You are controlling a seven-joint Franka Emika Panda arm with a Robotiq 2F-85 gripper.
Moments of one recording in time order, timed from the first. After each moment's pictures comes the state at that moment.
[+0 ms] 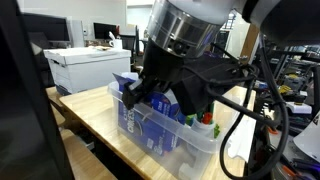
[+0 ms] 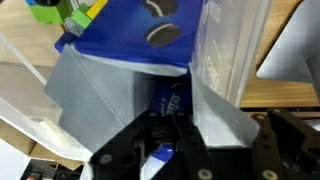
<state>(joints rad) 0.52 0.23 0.30 -2.09 -0.84 2.30 1.65</state>
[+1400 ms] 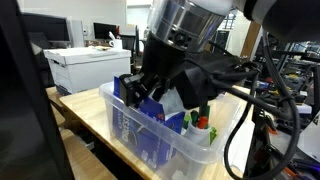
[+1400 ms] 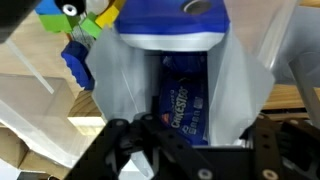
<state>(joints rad) 0.50 0.22 0.31 -2.09 -0.79 2.35 1.62</state>
